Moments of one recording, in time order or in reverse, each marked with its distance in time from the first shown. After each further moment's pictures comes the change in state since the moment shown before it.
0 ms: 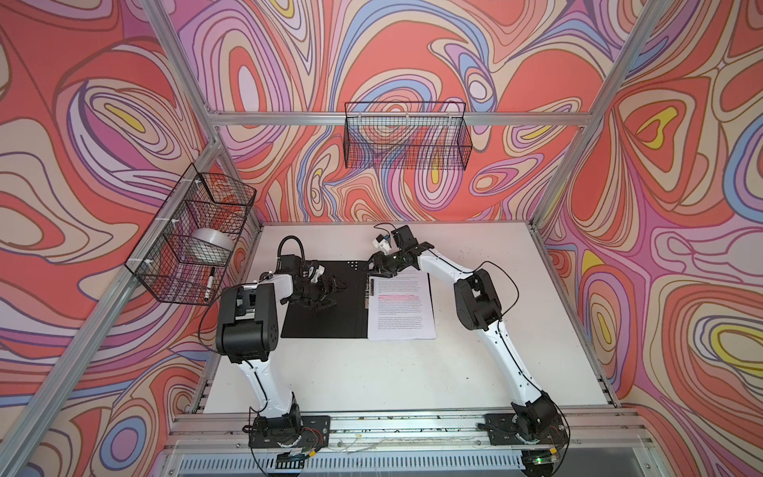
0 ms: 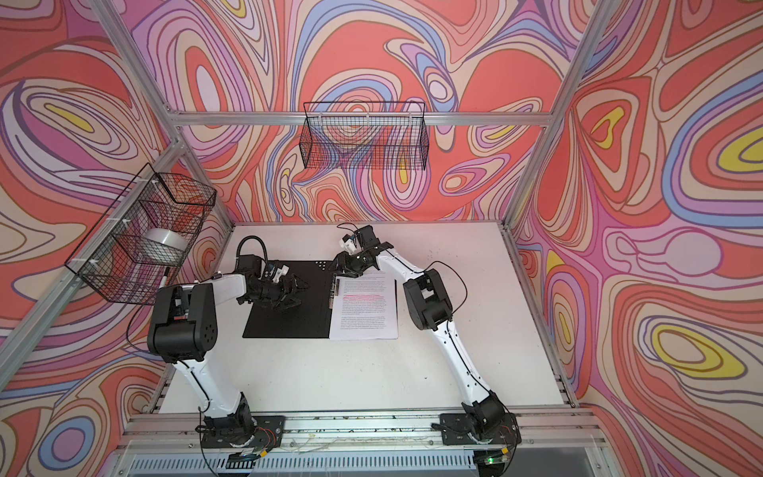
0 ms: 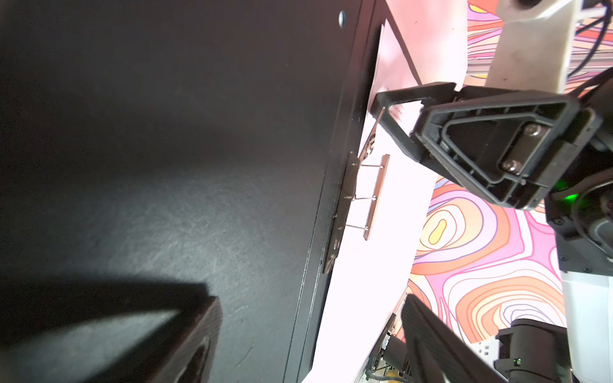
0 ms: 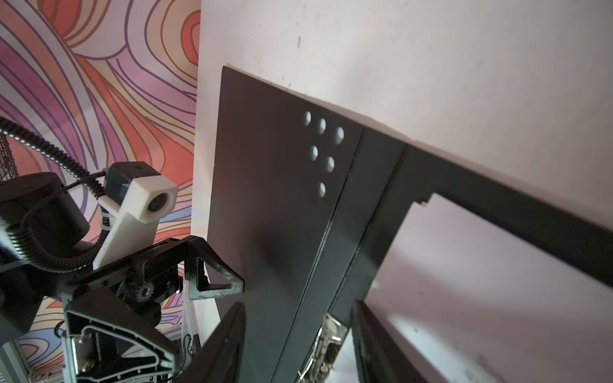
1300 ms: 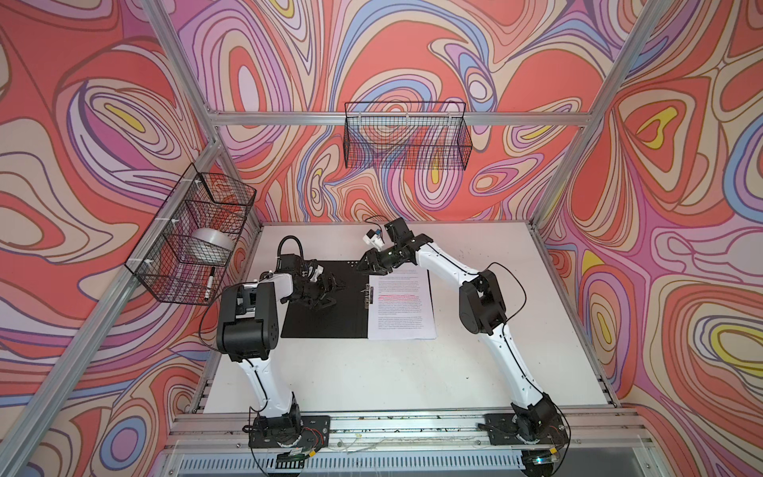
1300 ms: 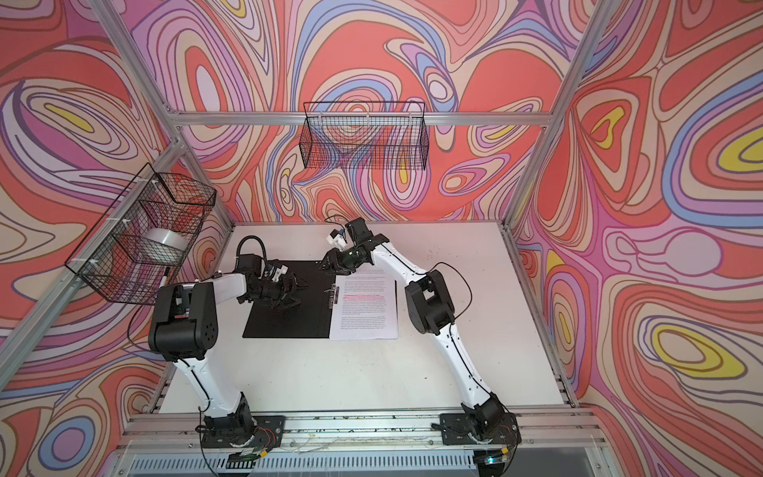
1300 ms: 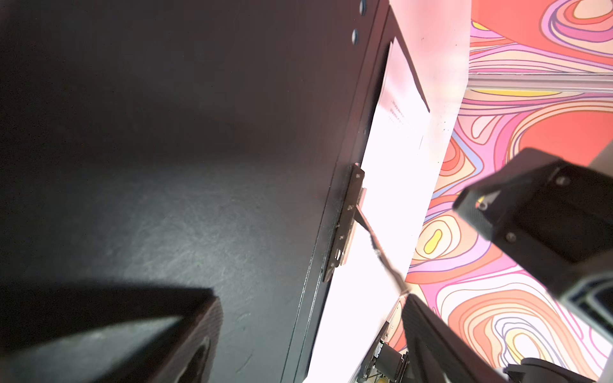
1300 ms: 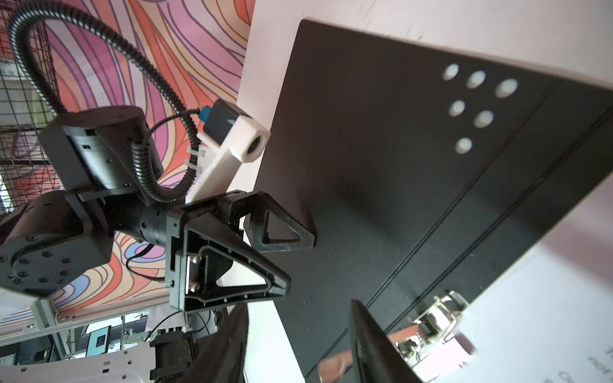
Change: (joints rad) left arm 0.003 0.013 0.012 0.012 -0.013 -0.052; right arm 0.064 -0.134 0.008 -0.198 -0.032 -0.108
